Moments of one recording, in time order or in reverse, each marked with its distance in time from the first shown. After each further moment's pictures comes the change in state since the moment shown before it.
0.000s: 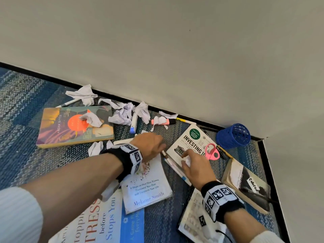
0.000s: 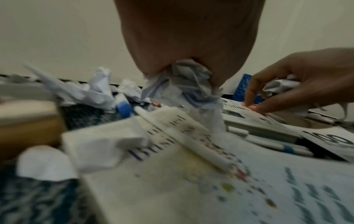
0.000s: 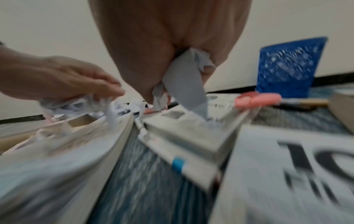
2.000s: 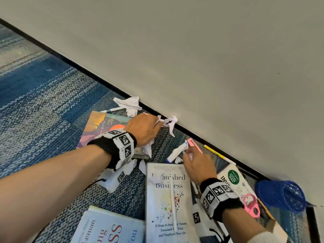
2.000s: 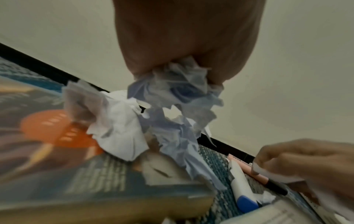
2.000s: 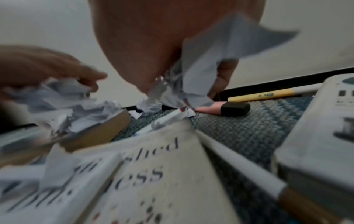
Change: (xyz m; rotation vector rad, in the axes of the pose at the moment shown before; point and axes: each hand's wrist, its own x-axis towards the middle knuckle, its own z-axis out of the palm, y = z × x) left_hand -0.017 -0.143 -0.065 -0.172 0.401 -0.356; right_hand 0.129 -0.107 0.028 -0.087 -0.064 -0.029
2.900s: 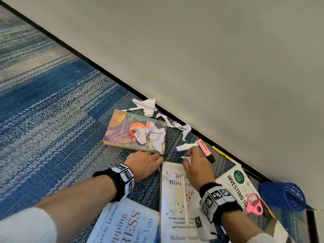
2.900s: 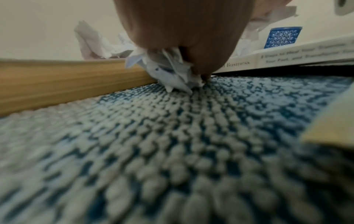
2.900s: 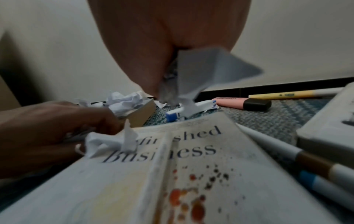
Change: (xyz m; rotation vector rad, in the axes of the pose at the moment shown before) left_hand -0.105 -0.025 0.039 0.452 -0.319 0.366; right_hand -0.037 -0.034 0.014 0.042 0.079 -0.206
